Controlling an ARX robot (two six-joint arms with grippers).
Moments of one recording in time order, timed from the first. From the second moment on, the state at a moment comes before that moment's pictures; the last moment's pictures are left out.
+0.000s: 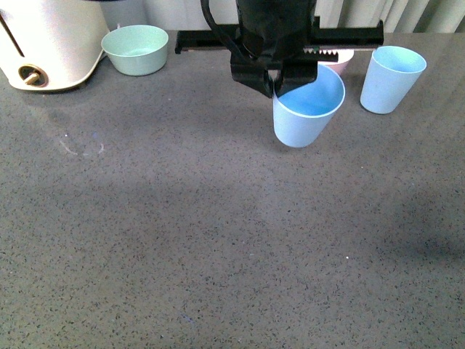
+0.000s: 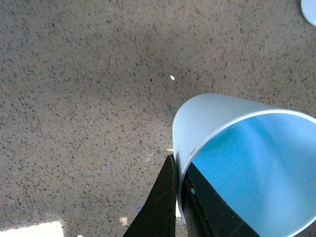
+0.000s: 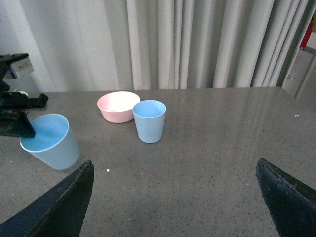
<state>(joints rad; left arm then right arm) -0.63 2.22 1.76 -0.59 -0.12 -0.48 0.00 0.01 0.02 0.00 0.00 -0.01</state>
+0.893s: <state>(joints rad) -0.63 2.24 1.76 -0.58 -0.06 -0.50 0.00 0.01 0.02 0.00 0.00 -0.01</state>
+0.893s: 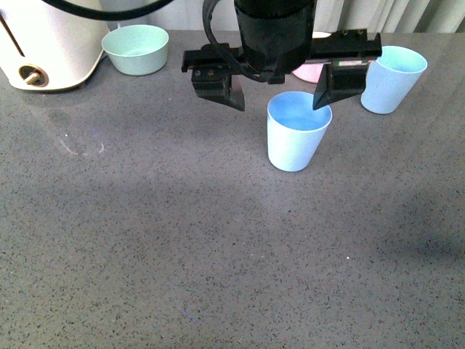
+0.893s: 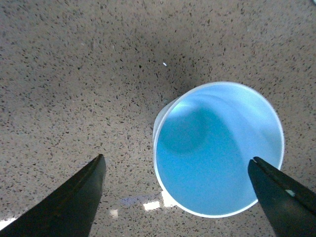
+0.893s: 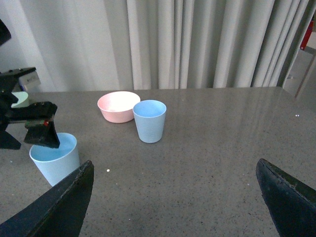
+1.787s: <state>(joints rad) -0.30 1.41 0.50 0.91 -0.29 -0.02 0.00 0.01 0.02 0.00 0.00 -0.01</state>
